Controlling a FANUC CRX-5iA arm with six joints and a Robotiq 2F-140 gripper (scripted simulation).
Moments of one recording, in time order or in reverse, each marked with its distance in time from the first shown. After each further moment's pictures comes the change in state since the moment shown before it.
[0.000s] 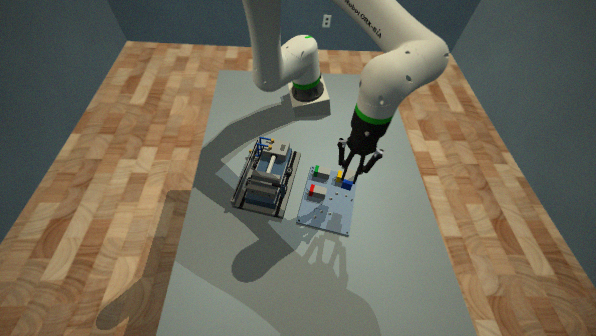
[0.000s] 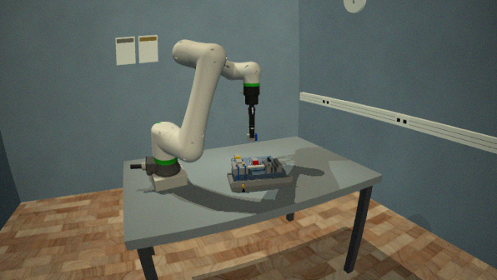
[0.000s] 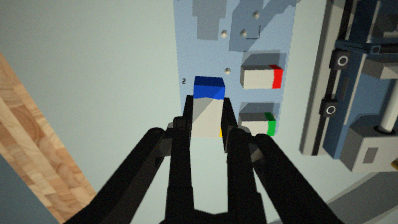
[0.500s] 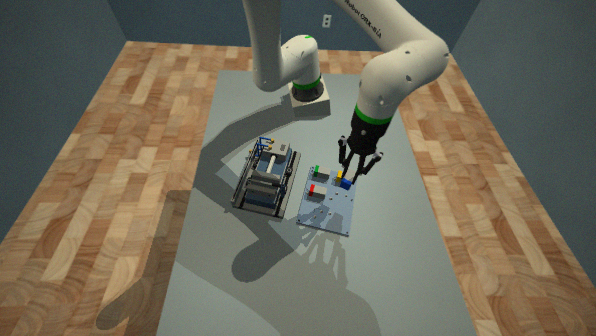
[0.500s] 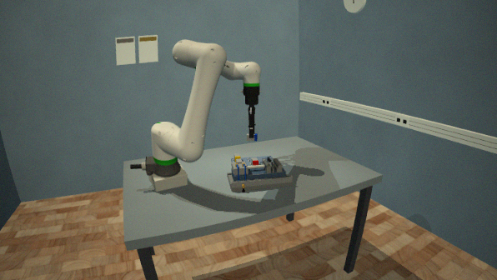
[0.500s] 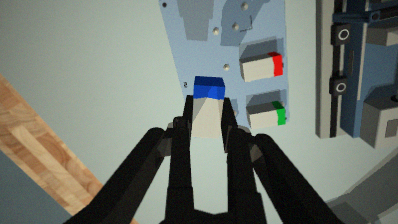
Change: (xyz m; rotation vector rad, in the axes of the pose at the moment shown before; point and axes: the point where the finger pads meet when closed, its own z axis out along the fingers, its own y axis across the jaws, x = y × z) arm 0.000 0.000 0.000 0.000 0.000 0.184
